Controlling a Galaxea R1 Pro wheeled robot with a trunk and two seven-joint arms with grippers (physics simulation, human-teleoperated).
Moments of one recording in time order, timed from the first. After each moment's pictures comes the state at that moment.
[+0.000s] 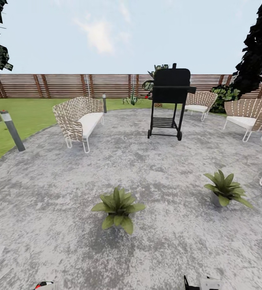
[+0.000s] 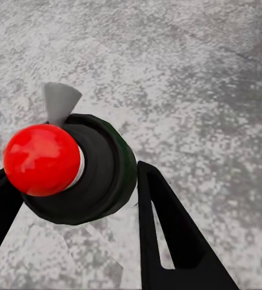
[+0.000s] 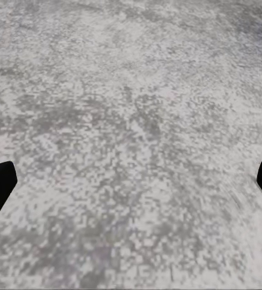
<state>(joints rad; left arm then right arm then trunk) -0.24 0.11 0.21 -0.24 -0.06 -0.54 0.09 -0.32 -0.06 0.00 -0.12 0.03 -0.65 -0.12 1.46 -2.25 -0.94</state>
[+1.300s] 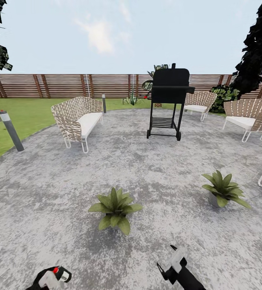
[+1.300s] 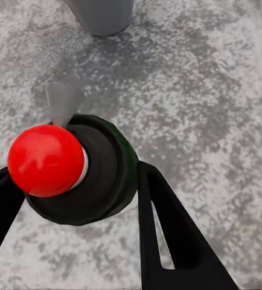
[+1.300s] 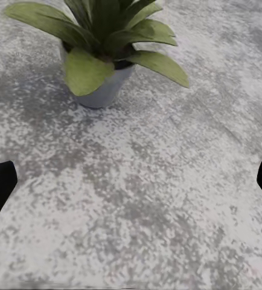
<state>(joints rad) -0.31 0.28 0.18 -0.36 -0.49 -0.49 -0.54 -0.33 -0.06 0.15 -0.43 0.45 -0.60 0.13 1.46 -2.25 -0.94</state>
